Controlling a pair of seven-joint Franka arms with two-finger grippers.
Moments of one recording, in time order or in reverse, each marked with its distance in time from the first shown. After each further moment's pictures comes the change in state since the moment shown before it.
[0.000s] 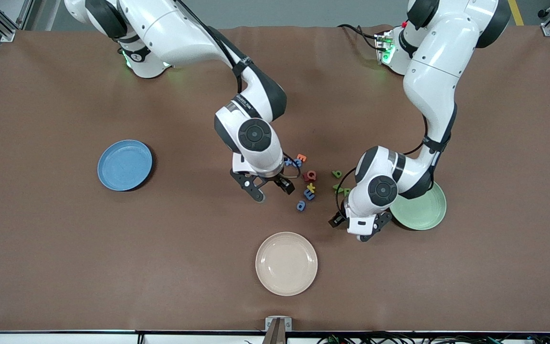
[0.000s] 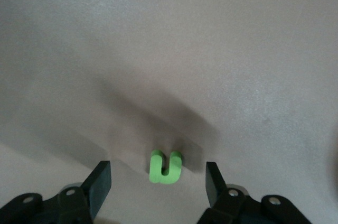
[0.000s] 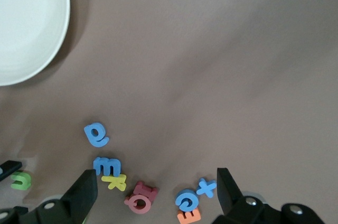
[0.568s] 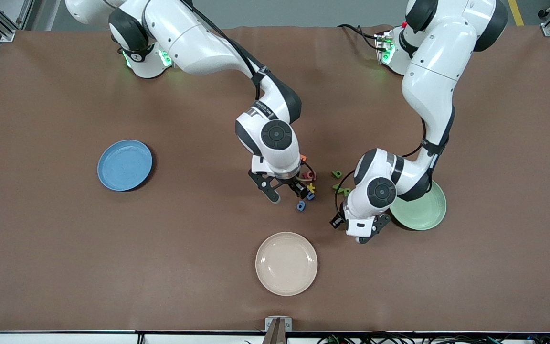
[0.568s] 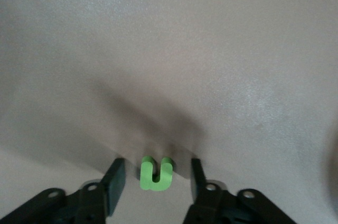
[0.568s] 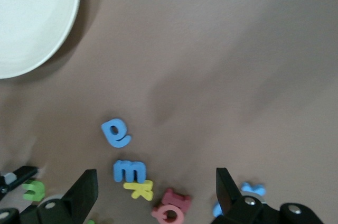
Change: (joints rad) left arm -0.002 0.011 0.000 0.015 0.001 0.009 0.000; right arm 0.091 0.139 -0.068 0.114 -0.001 0.115 0.106
